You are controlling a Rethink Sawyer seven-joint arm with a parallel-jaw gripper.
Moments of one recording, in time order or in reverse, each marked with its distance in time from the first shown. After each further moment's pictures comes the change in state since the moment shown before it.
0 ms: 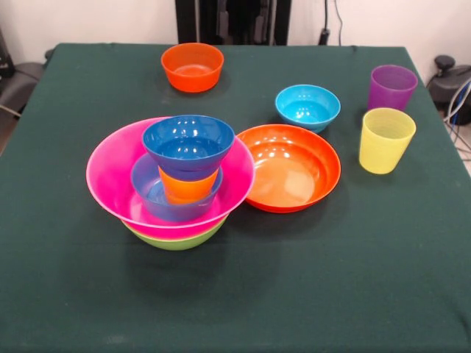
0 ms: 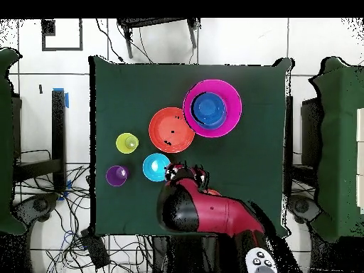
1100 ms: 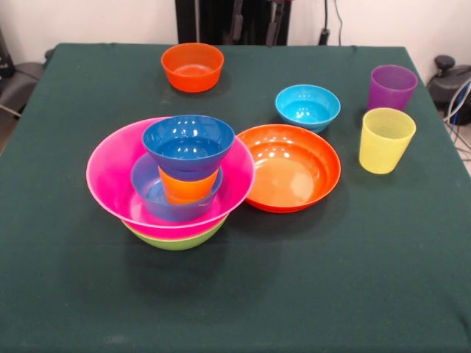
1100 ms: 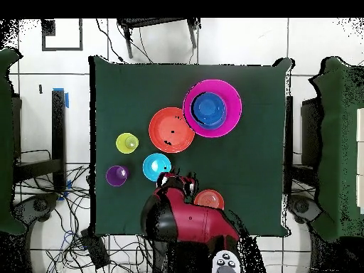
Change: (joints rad) arm 0.223 0.087 -0.197 -0.002 0.055 -0.115 0.012
